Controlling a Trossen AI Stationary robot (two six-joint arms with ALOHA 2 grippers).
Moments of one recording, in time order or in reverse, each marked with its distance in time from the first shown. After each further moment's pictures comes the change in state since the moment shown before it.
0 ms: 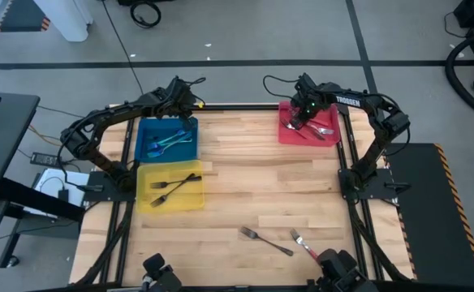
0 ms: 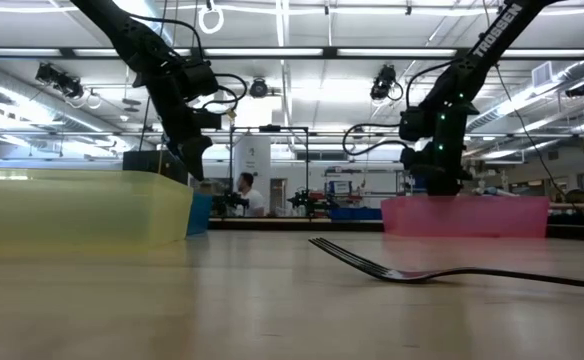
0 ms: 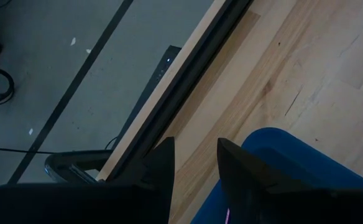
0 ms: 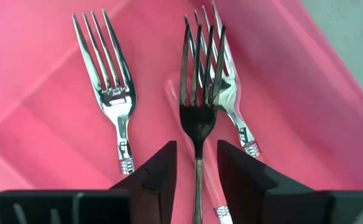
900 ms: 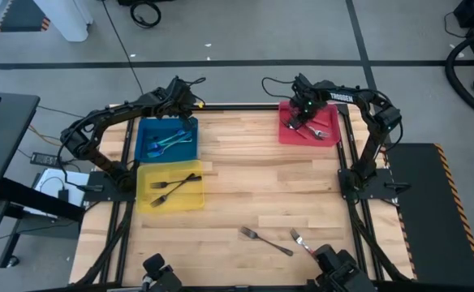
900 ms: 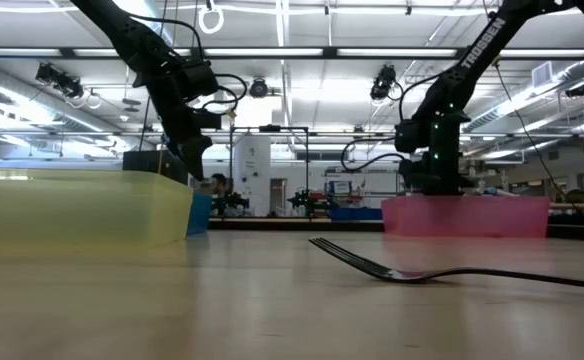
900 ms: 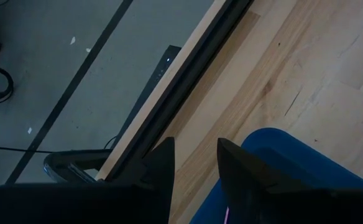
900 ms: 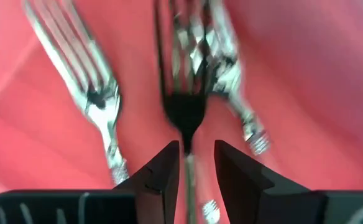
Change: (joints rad) left arm 0.000 0.000 0.000 0.000 0.000 -0.008; right arm -0.009 0.102 0.070 -0.071 0.015 0.072
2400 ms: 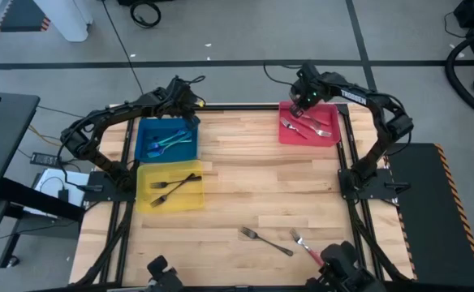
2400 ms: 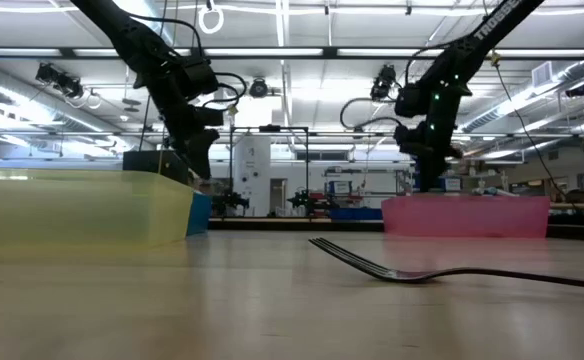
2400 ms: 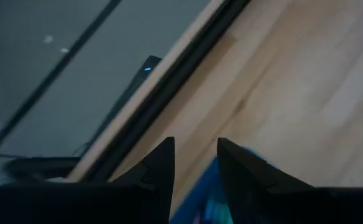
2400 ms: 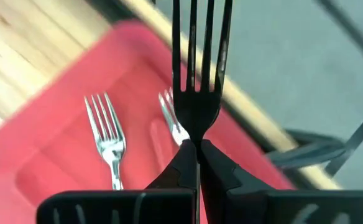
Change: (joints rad) left arm 0.000 0.000 0.000 0.024 0.097 -0.100; right arm 0.003 -0.138 0.068 0.017 0.024 -0.067
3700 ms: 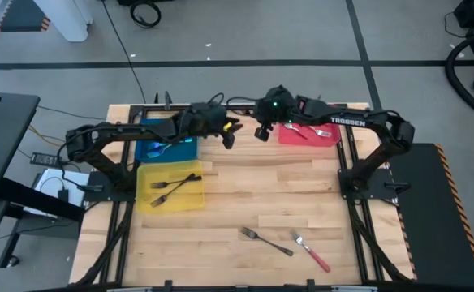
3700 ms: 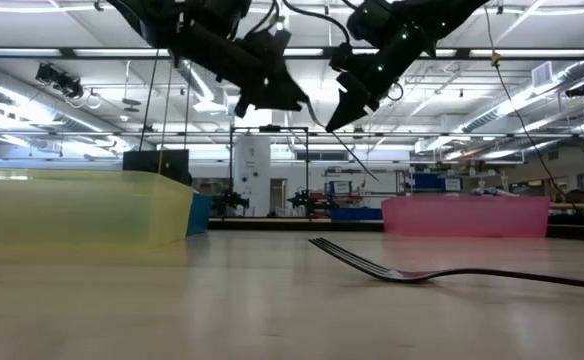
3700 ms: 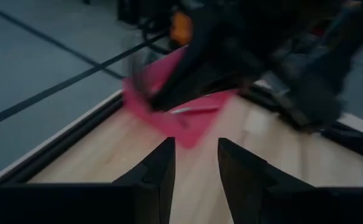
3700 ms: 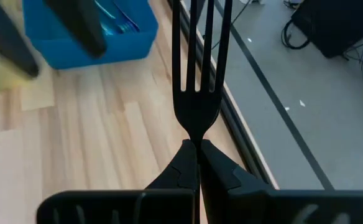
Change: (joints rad) left arm -0.455 0.000 0.000 0.596 0.052 -0.475; right arm 0.546 -0.096 0.008 0.413 0.053 -0.055
